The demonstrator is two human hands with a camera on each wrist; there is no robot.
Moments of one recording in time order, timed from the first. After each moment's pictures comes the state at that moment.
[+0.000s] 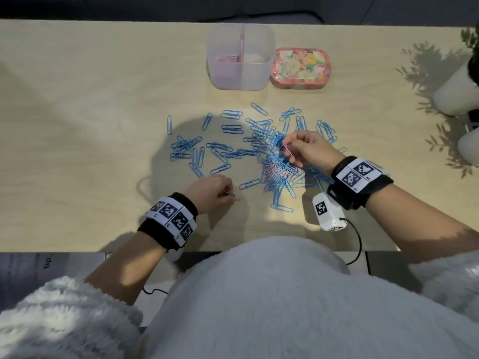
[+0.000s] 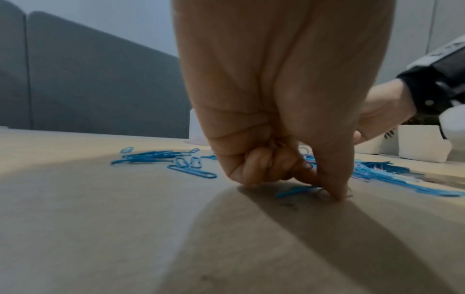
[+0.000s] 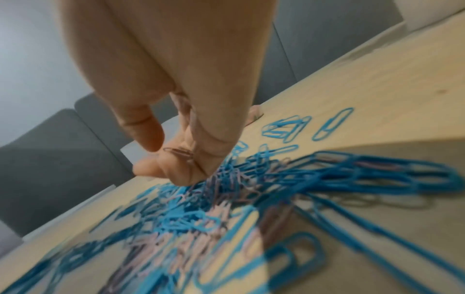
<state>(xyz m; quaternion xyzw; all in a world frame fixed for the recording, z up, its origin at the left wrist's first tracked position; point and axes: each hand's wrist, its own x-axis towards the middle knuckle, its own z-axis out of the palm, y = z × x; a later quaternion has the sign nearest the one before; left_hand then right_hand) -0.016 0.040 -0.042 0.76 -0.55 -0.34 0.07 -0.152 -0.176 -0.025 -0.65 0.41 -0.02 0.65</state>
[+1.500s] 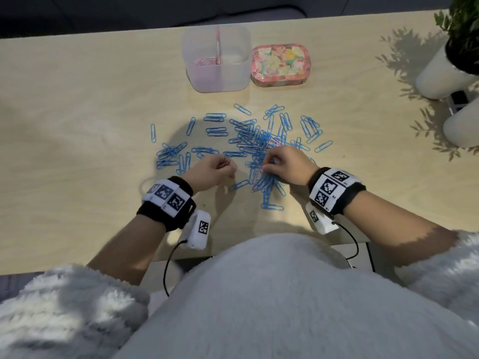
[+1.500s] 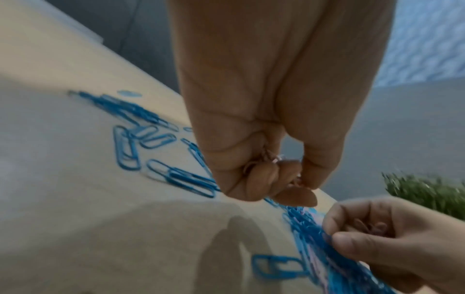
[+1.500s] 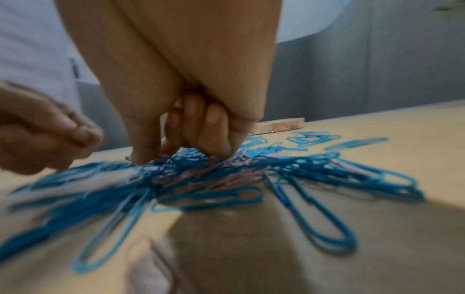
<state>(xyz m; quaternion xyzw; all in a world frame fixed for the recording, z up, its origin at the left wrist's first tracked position) -0.016 -0.010 -0.022 0.75 -0.35 -0.49 0.29 -0.169 -0.162 -0.047 -0.88 0.29 0.07 0.38</state>
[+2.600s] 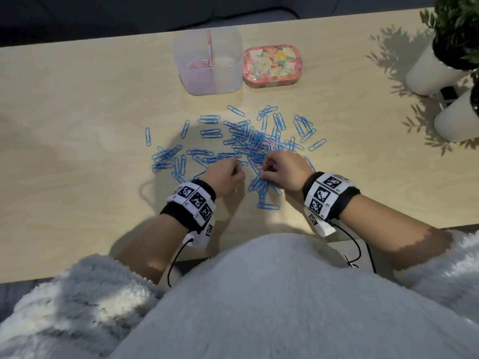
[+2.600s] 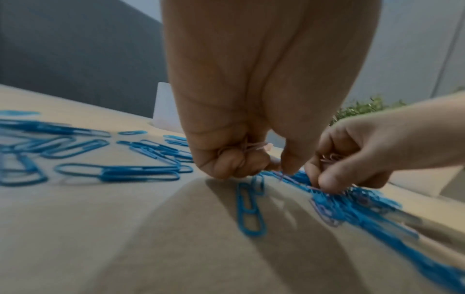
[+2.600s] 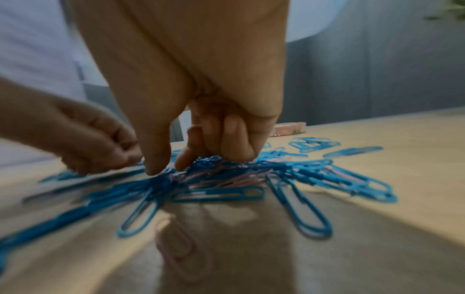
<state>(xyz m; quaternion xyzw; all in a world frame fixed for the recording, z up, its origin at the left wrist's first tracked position) -0.041 -0.032 -0.039 0.79 -0.49 -0.34 0.13 -0.179 -0.149 -0.039 -0.89 0.34 0.09 0.30</state>
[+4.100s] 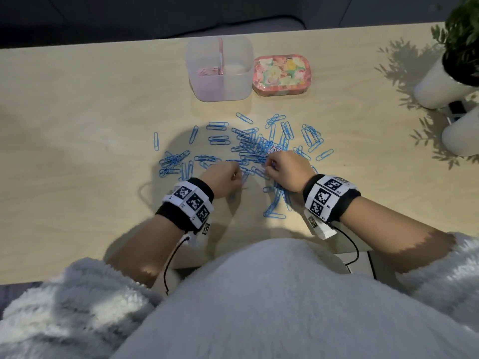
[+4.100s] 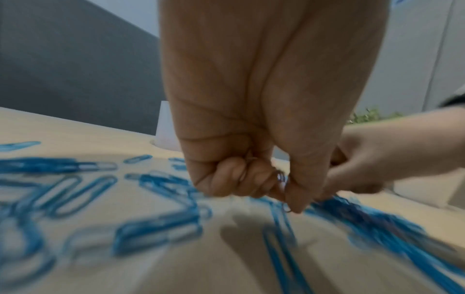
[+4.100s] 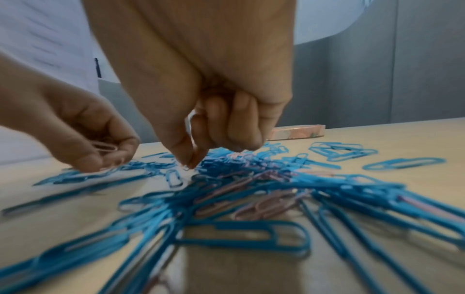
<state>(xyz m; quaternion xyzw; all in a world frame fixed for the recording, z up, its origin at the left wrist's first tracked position) -0.021 -0.030 -0.022 0.78 -0.51 -0.35 0.07 -0.157 -0.154 -0.038 -0.91 0.33 0.06 0.26</state>
